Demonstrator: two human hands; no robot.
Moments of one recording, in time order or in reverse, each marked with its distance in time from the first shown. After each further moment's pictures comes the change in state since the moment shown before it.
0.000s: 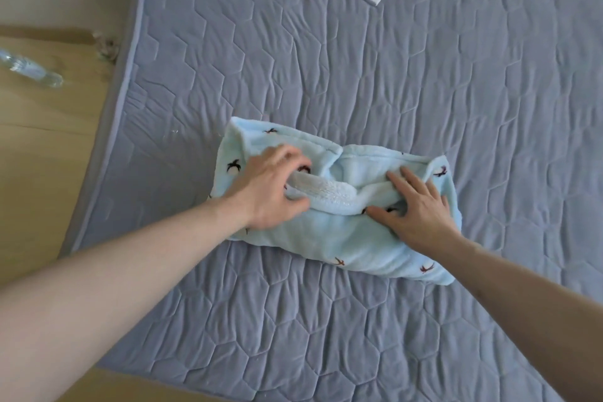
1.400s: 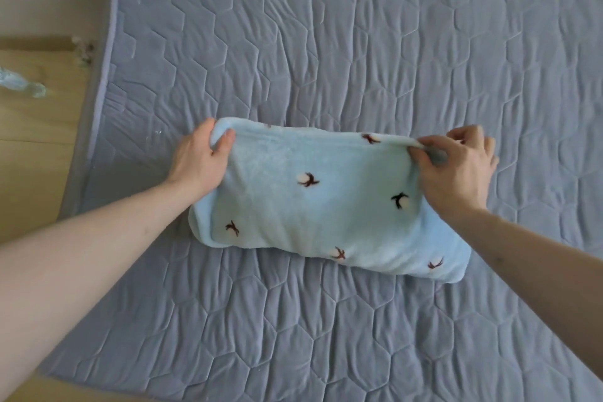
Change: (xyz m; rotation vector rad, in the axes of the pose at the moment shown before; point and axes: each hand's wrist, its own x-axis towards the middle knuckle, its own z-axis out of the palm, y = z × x) left_hand 0.005 -0.078 -0.006 -0.225 0.366 -0.482; right_hand 0.033 0.018 -0.011 0.220 0.709 0.051
